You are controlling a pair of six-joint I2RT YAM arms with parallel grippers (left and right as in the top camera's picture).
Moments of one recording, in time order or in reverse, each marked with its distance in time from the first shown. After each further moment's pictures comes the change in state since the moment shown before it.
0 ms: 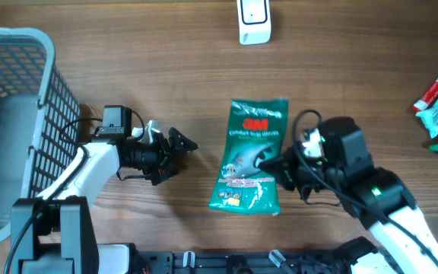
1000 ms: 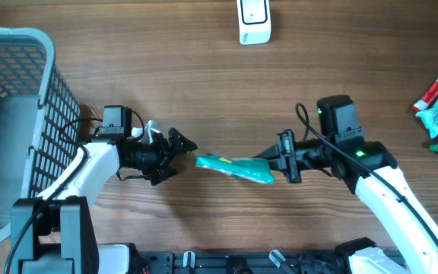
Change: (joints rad) left arm 0.000 0.000 0.000 0.000 -0.020 0.000; right arm -0.163 0.273 0.005 0.088 -0.585 0.684
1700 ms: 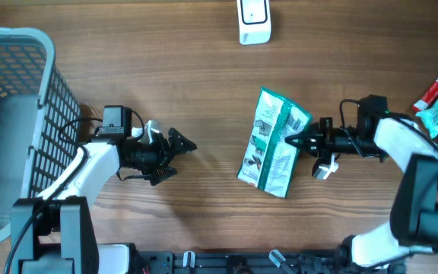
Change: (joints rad) left arm 0.000 0.000 0.000 0.000 -0.010 0.000; right arm -0.415 0.536 0.088 -0.212 -0.093 0.006
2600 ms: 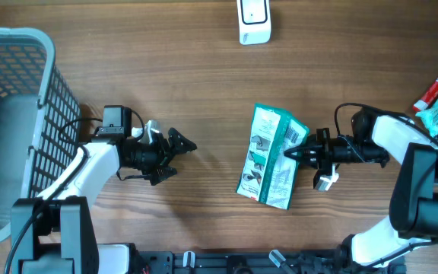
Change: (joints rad) left arm 0.000 0.000 0.000 0.000 -0.001 0.000; right arm 0.000 0.046 0.022 -0.363 0.027 -0.340
